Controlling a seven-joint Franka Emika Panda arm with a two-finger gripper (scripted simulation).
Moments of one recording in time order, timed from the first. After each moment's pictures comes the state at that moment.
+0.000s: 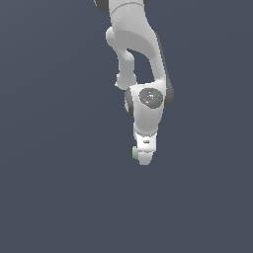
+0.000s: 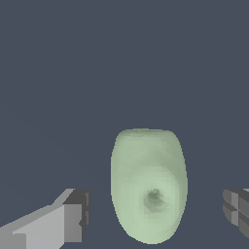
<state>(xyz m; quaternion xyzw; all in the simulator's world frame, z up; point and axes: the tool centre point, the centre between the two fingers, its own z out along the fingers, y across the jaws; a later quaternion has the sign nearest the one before) 0.015 0.069 0.093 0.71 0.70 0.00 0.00</state>
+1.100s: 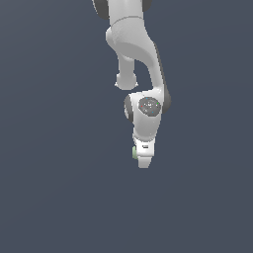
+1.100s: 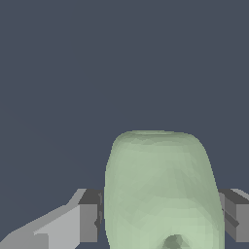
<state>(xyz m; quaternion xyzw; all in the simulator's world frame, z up) 0.015 0.069 0.060 0.71 0.70 0.00 0.00</state>
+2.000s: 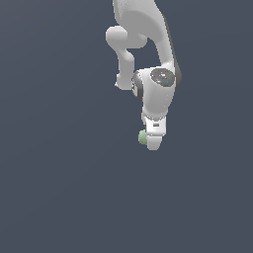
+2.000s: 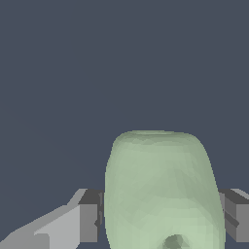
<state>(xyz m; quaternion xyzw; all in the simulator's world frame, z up) -0.026 0.100 0.131 0.71 0.70 0.00 0.00</state>
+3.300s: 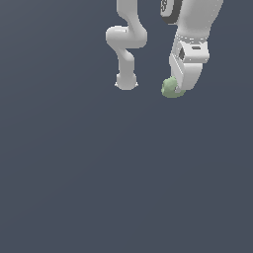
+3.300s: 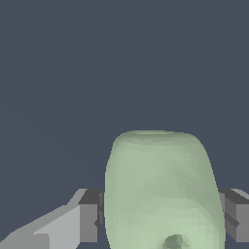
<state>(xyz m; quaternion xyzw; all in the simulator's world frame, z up) -0.129 0.185 0.325 0.71 0.70 0.00 0.00</state>
